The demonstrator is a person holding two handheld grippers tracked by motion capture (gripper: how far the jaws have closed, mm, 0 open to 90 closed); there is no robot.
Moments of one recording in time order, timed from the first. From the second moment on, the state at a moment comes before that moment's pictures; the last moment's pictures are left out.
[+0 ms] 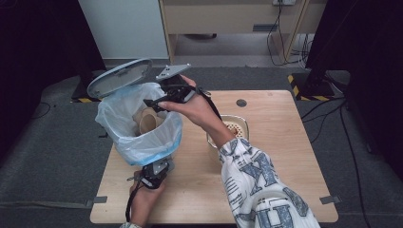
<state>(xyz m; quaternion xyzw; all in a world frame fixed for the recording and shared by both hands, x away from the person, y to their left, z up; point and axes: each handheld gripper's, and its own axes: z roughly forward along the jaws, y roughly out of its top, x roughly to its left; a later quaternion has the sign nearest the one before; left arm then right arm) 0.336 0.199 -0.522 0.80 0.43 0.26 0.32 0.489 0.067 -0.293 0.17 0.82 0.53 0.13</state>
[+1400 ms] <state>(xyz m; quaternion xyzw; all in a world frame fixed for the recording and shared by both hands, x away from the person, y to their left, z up) 0.336 0.199 -0.522 0.80 0.43 0.26 0.32 0.492 0.005 -0.300 0.21 0.81 0.53 0.13</state>
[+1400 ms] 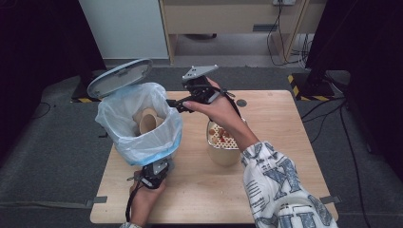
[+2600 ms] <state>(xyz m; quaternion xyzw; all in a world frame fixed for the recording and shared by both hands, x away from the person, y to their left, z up) 0.336 0.198 -0.522 0.80 0.43 0.26 0.32 0.495 -0.072 -0.304 0.26 0.80 0.52 0.17</state>
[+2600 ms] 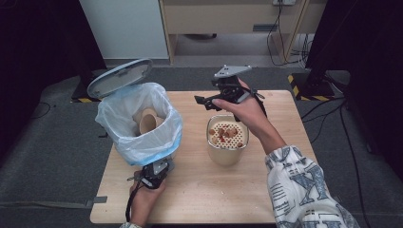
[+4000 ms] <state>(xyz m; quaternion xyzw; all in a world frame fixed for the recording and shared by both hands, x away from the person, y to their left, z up) 0.305 0.190 -0.502 0.78 0.43 0.24 0.38 0.463 -0.207 -0.371 0.39 0.74 0.49 0.24</state>
